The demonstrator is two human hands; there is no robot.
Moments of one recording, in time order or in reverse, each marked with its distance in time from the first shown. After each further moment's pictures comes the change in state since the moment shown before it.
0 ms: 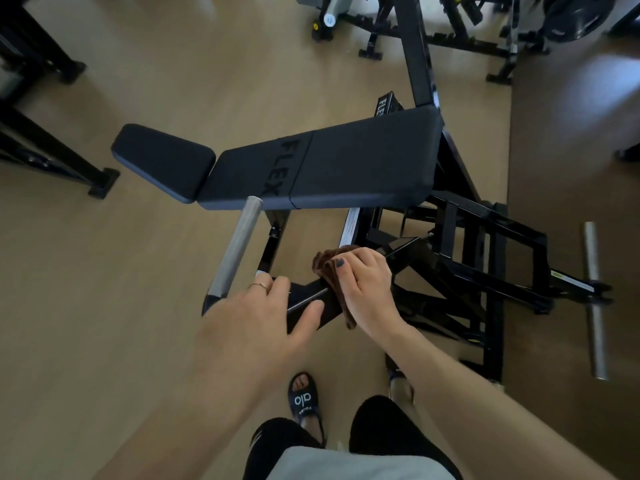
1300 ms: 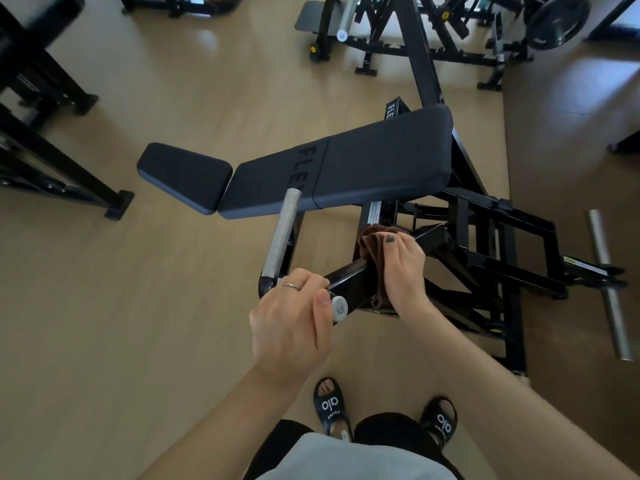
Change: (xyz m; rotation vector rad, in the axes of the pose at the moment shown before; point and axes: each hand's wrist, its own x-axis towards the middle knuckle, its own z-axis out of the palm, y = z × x) left_hand -0.037 -0.046 0.031 -0.421 0.494 0.231; right_hand -0.020 -0.050 0.018 0.362 0.266 0.320
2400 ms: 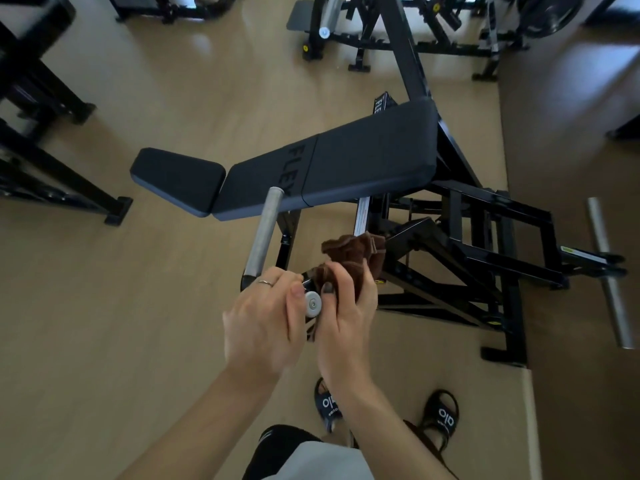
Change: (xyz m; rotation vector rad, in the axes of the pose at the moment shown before) left_hand -0.001 0.008 -0.008 0.130 -0.080 -0.077; right_hand -0.110 -0.005 0.035 0.027 0.028 -0.162
